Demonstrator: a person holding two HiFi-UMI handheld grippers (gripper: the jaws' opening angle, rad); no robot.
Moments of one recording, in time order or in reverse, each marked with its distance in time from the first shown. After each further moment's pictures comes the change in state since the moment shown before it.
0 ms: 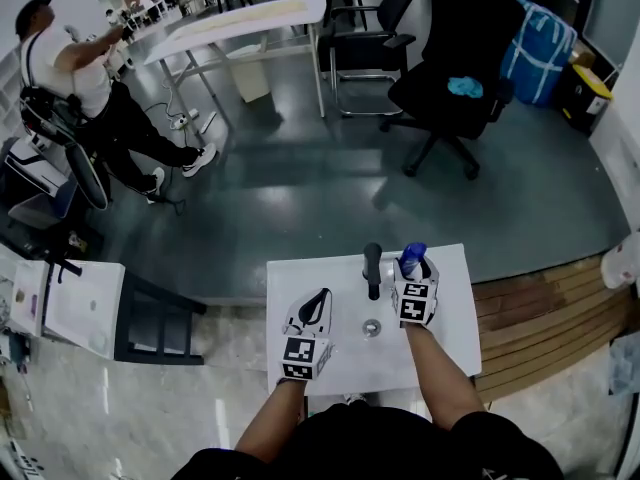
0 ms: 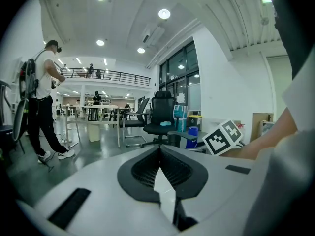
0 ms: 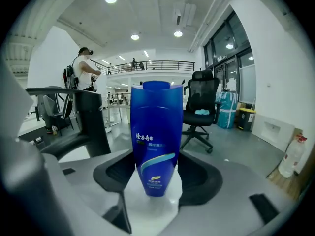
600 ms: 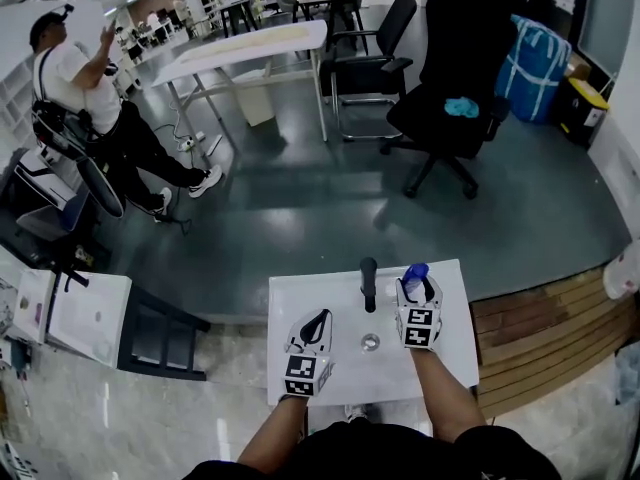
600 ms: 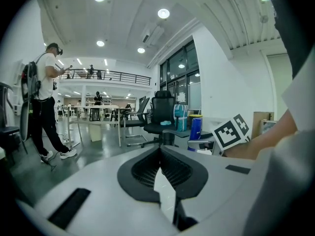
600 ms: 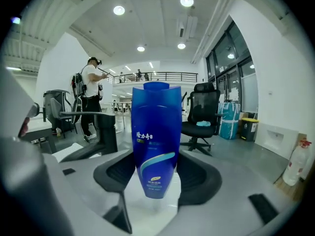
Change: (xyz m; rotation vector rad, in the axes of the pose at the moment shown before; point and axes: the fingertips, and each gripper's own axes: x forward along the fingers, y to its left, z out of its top) left arm -0.017 -0.017 -0.008 -0.001 0.014 0.015; right arm -0.046 -0.007 0.019 -0.044 -0.124 0.035
